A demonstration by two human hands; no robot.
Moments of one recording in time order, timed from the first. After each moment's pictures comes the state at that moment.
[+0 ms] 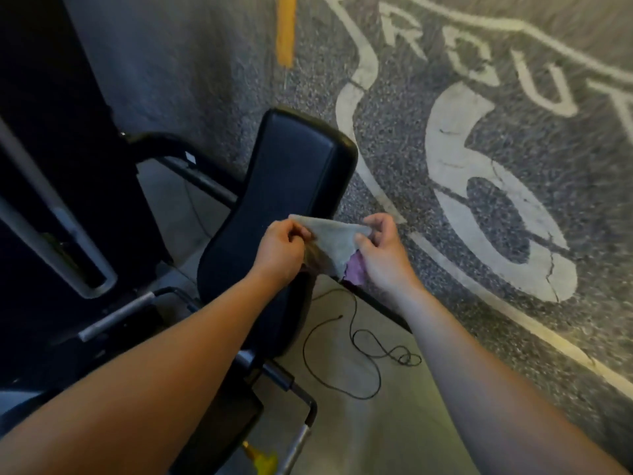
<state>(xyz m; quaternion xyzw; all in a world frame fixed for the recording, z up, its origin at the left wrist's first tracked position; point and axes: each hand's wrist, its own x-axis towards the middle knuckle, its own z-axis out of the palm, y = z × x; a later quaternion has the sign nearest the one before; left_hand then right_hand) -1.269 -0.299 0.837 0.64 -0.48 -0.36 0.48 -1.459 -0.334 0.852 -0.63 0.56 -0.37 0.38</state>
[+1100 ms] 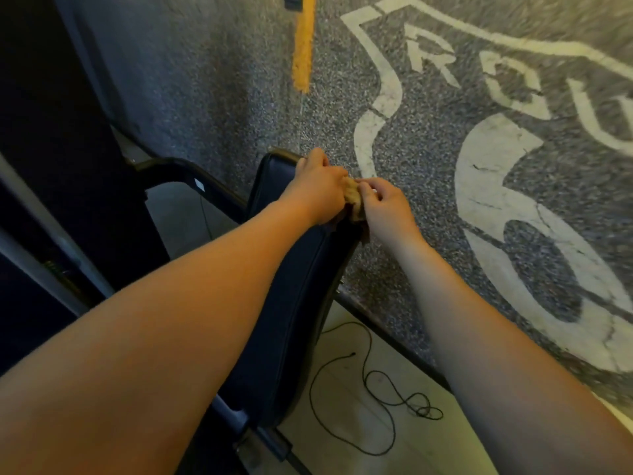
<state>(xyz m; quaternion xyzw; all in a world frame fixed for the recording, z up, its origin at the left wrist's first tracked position) -1.258 -0.525 0.933 0.68 -0.68 -0.11 0.27 -1.410 -0.555 0.905 -0.72 0.52 -0.36 0.29</state>
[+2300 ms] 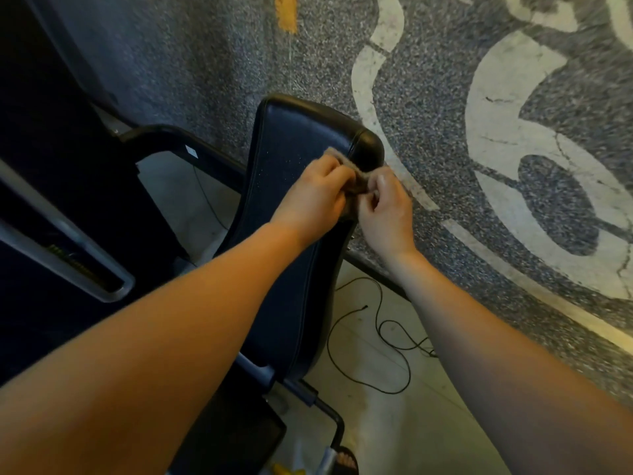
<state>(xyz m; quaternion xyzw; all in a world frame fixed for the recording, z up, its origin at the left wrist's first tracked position) -1.247 -0.467 0.847 0.52 -0.78 -0.01 0.34 -1.405 -0.490 0.821 -0.73 0.49 -0.45 0.13</state>
